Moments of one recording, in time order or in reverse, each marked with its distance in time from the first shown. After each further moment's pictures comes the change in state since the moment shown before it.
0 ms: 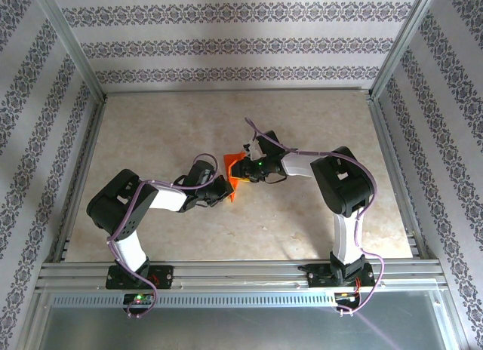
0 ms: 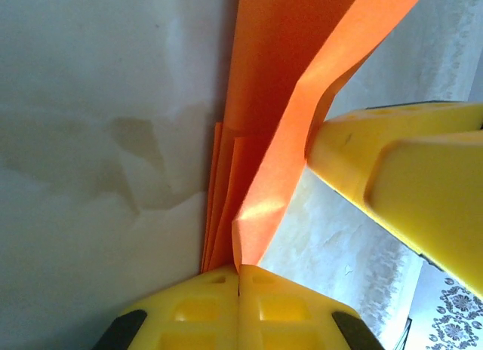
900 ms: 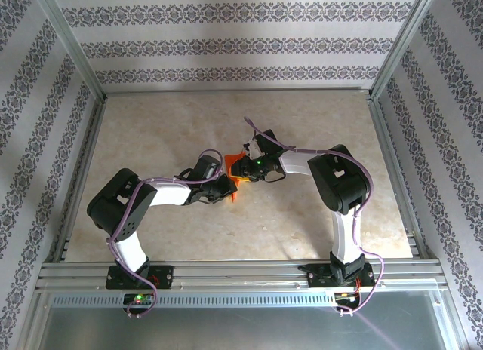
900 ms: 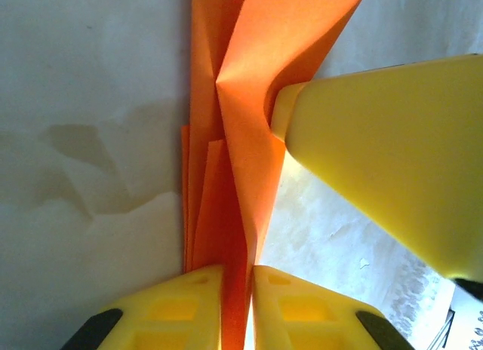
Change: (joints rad) left arm -0.021 -0.007 0.116 -0.220 -0.019 0.105; right arm 0.000 0.045 0.051 -0.039 0.034 0.012
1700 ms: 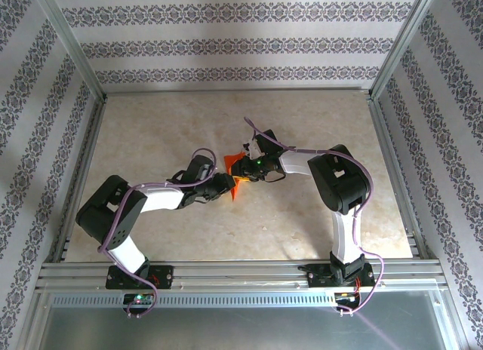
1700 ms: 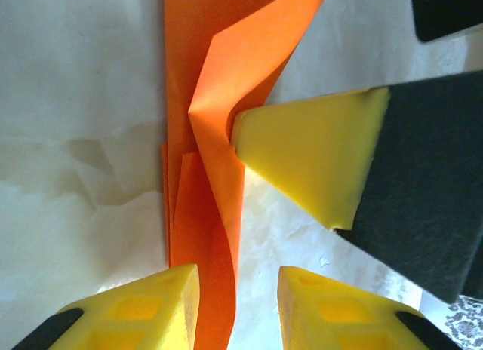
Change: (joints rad) left arm 0.017 -0.090 -0.062 0.066 -0.014 -0.023; right arm 0.000 0.000 0.000 0.000 -0.004 -0.005
